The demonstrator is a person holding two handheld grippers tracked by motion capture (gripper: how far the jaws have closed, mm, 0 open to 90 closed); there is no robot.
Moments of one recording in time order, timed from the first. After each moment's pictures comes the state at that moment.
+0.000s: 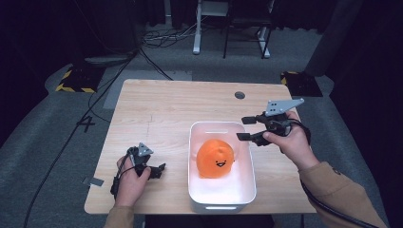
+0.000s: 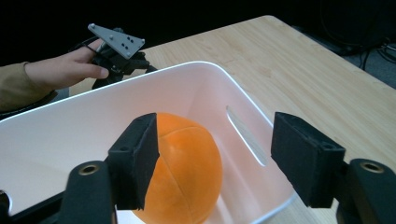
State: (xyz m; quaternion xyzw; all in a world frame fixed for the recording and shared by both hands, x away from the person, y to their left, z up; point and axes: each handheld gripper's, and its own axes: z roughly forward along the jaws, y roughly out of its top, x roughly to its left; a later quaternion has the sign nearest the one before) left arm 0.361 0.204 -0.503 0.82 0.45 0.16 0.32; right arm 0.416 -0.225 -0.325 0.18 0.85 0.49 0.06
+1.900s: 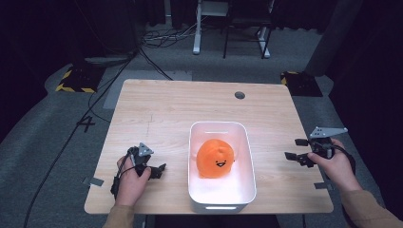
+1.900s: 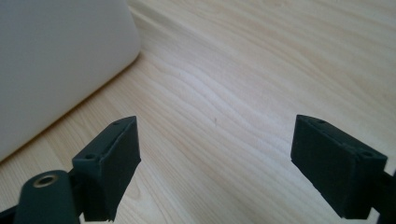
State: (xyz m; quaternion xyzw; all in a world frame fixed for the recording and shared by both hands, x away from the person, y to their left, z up) left arm 0.361 0.203 -0.503 0.82 0.45 0.16 0.32; right arm 0.398 -0.384 -0.419 0.36 0.84 0.39 0.11
